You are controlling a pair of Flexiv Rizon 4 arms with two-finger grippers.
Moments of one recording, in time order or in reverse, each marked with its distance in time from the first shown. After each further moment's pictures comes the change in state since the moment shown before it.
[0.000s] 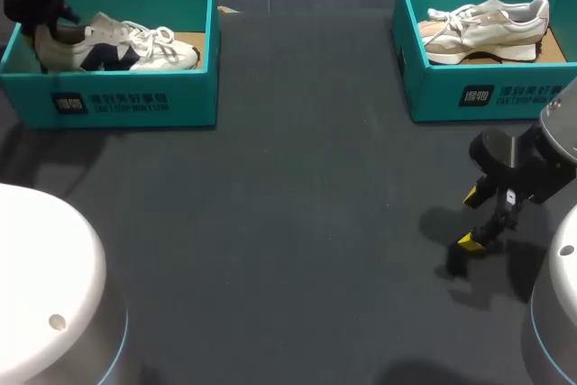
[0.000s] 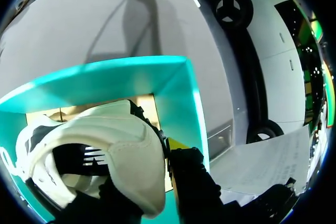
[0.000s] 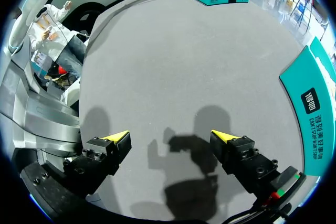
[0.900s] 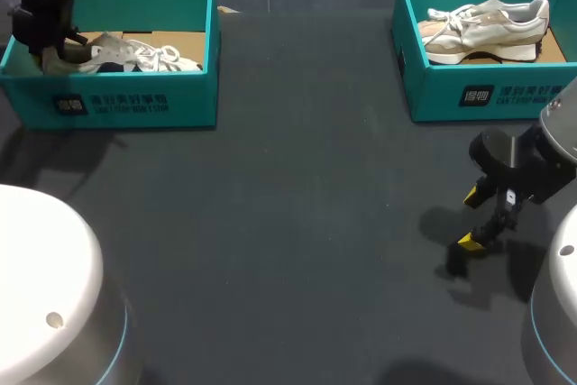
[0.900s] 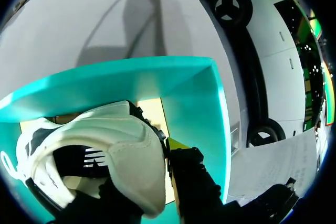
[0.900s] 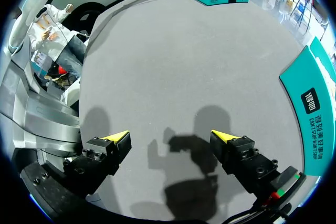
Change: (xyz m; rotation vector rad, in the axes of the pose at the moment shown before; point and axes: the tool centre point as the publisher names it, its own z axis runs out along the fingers) left arm -0.020 -0.010 0.029 -0.008 0.007 0.005; right arm 0.000 0.000 0.000 0.000 0.000 0.000
